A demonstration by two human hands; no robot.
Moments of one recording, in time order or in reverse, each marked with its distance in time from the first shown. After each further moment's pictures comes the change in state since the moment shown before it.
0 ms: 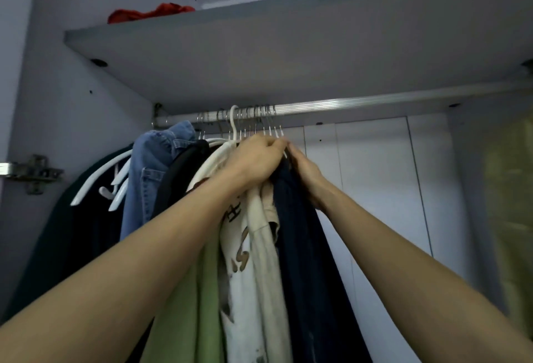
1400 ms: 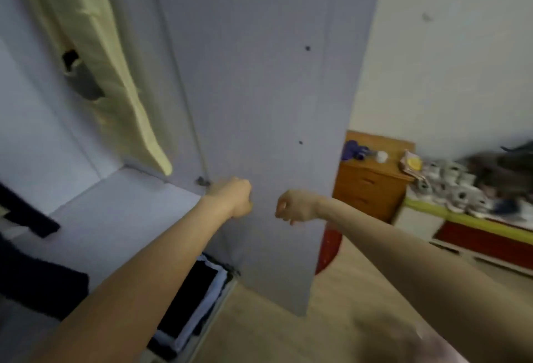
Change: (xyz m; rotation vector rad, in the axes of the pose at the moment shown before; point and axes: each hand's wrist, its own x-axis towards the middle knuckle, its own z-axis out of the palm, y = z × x) left_hand -0.556 0.302 0.175 0.047 -1.247 0.909; right_hand -0.785 -0.032 -0.138 -1.015 0.350 1.411
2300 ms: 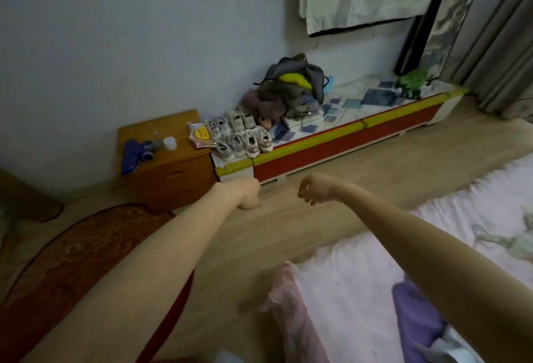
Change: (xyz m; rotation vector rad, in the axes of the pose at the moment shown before) left_hand 0.189 0.554 0.003 0.358 -0.343 0.956; right_hand -0.216 0.517 -0.042 0.558 0.341 0.864
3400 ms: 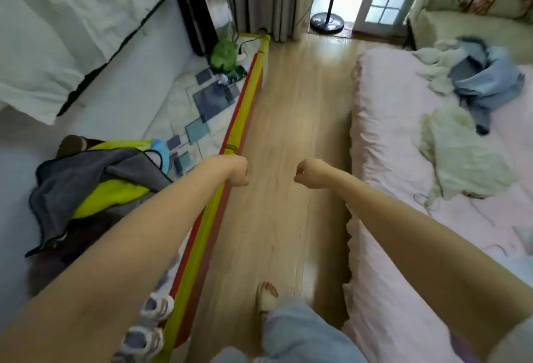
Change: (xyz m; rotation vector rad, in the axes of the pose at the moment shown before) left_hand 0.618 0.179 -0.388 0.640 -0.074 0.683; right_hand 0.323 0.267 -0.349 0.321 0.345 0.714
